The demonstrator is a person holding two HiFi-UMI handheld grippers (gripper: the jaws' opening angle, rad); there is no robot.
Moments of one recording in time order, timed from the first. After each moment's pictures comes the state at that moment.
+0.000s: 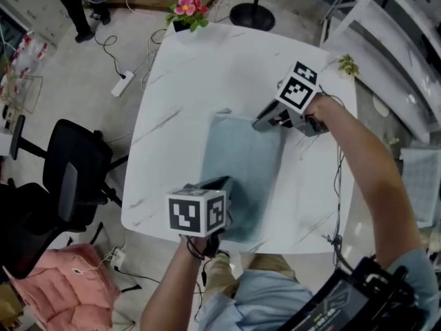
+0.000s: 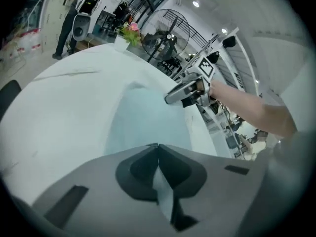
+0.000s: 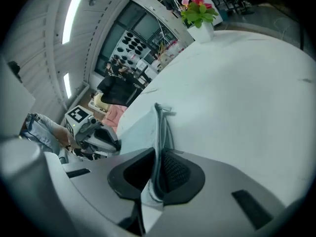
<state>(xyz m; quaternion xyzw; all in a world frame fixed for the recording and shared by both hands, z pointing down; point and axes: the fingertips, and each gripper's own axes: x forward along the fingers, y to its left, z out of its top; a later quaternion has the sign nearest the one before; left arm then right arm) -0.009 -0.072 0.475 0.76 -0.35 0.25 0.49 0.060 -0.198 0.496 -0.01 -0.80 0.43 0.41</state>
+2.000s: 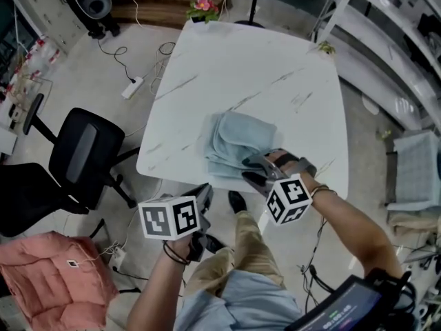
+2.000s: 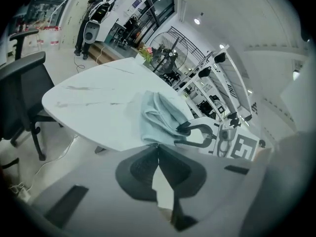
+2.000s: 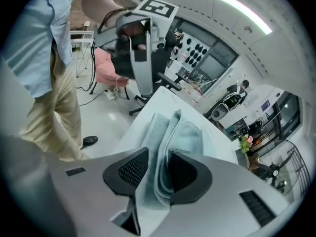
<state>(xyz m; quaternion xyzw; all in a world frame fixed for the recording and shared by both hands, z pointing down) -0.100 0.095 0.451 0.76 -0.39 0.17 0.49 -0.020 0.067 0.469 0.12 -0.84 -0.23 0.47</state>
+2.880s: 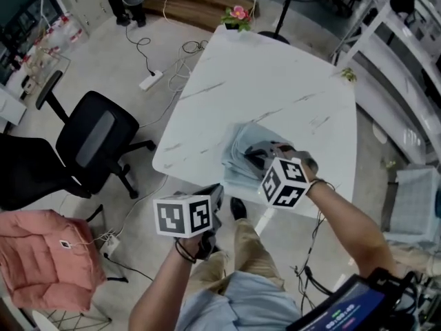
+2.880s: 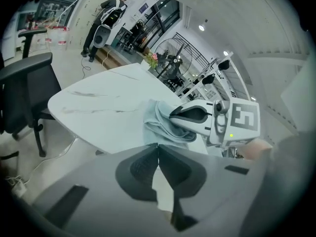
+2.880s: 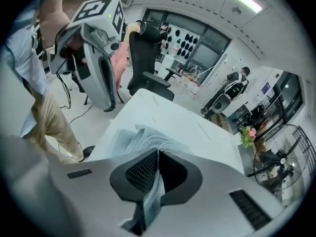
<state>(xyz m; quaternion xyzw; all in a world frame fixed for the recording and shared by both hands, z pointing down) -0.122 0.089 0.441 0.75 -0.41 0.14 0.50 -0.071 0.008 0.439 0.14 -0.85 -0.16 0.49</state>
